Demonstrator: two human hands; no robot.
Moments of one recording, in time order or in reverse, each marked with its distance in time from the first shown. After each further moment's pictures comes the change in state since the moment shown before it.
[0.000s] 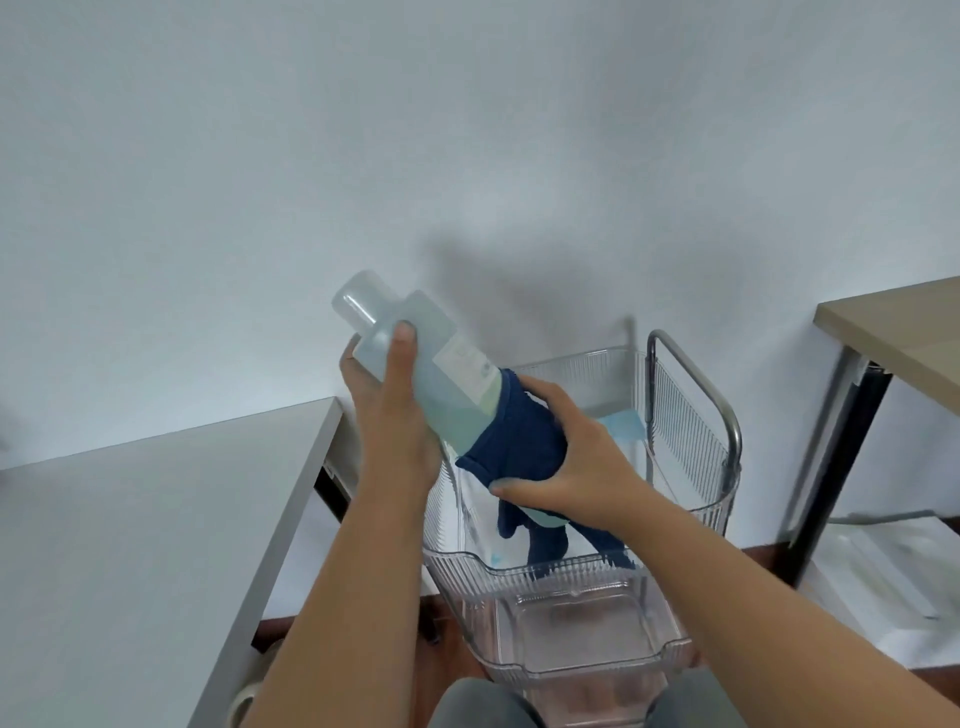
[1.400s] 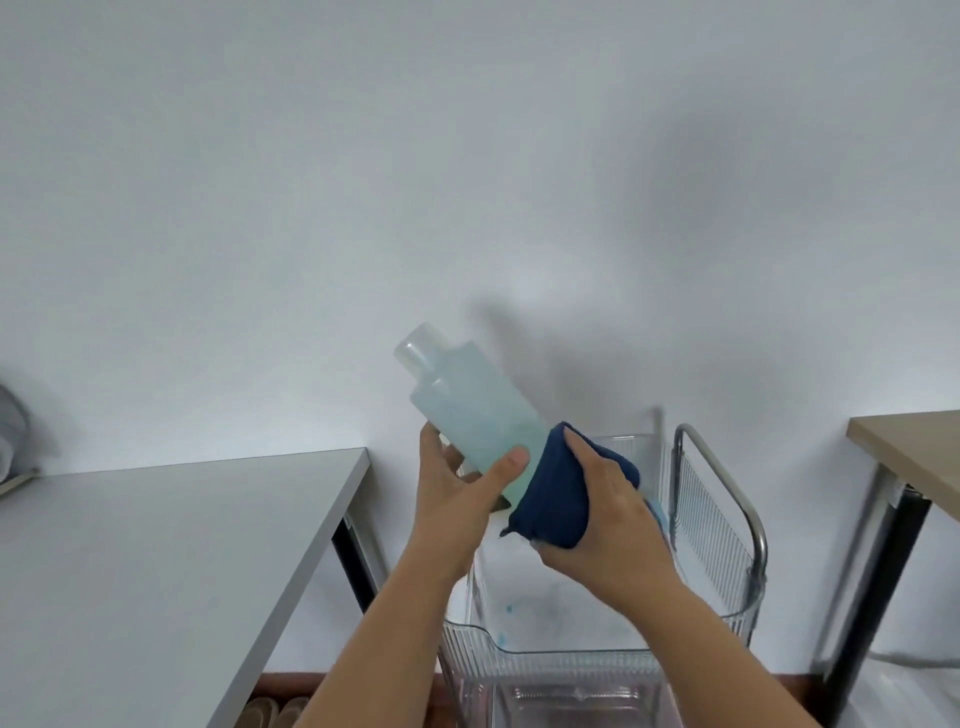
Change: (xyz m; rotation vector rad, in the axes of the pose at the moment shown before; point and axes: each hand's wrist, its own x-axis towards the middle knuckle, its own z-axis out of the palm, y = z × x) left_hand -0.015 -0.018 -0.011 0.260 -0.149 -0.092; right_hand 0.005 -0.006 -0.005 -0.524 0.202 -0.080
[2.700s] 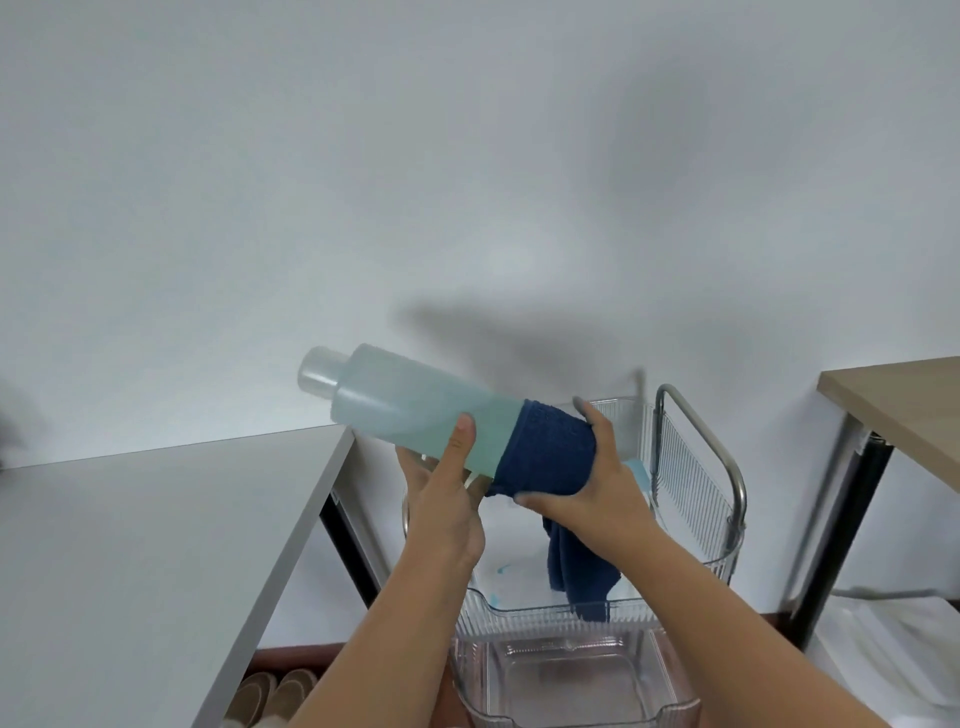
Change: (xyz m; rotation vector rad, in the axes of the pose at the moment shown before) left_hand -0.005 -0.030 0.006 -0.499 0.193 -0.082; right_hand -0.002 0.005 0.007 0.517 -0.073 0.243
